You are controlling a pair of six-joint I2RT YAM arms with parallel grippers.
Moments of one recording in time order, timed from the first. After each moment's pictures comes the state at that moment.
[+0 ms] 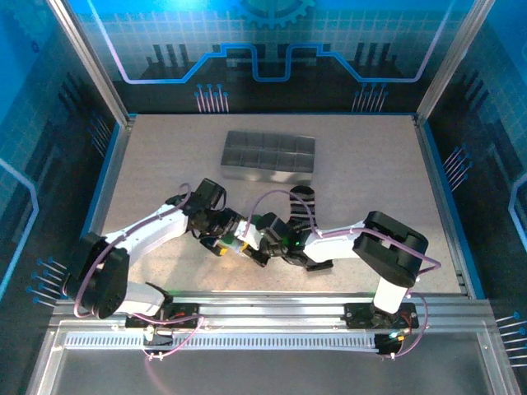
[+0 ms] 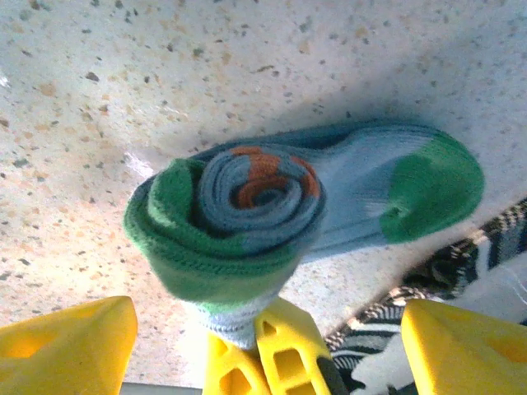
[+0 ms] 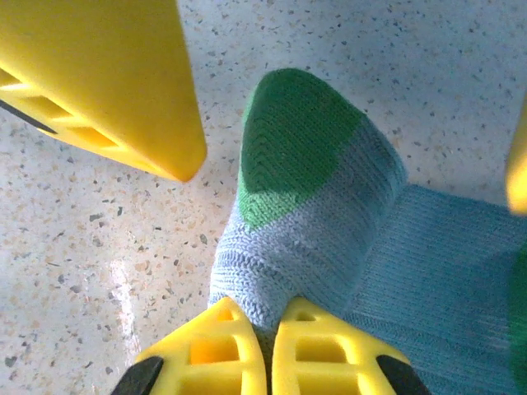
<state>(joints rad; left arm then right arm) -0.44 1.38 0.80 -0.64 0.35 -1.50 1.00 1.75 0.76 0.24 -0.16 -0.11</state>
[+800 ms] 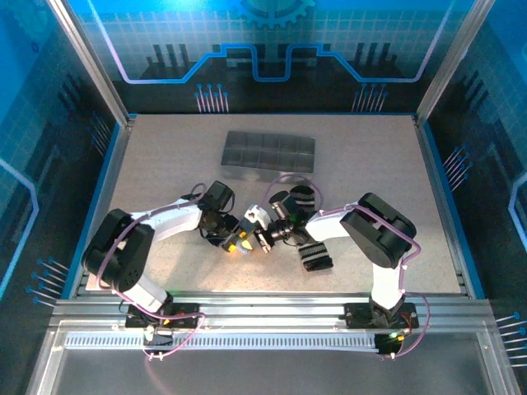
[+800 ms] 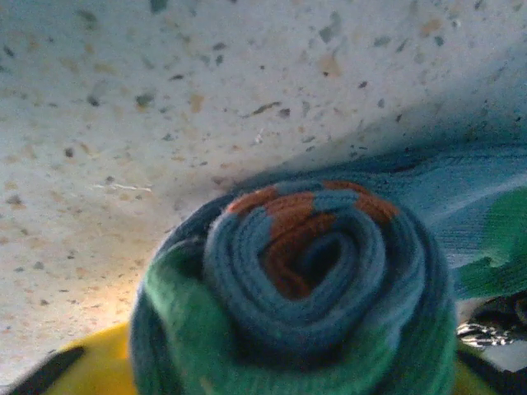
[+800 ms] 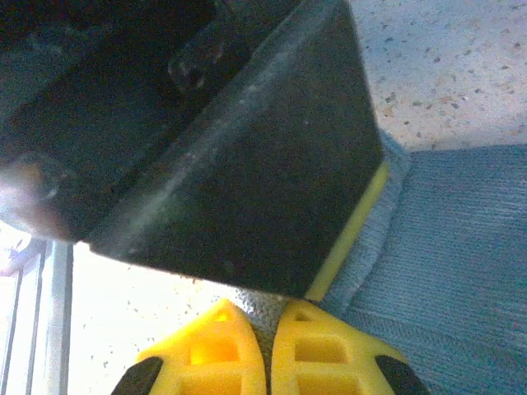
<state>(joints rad) -0.46 1.59 0.80 -0.55 0.38 -1.37 0.77 1.89 0.84 0.25 -0.65 0.11</state>
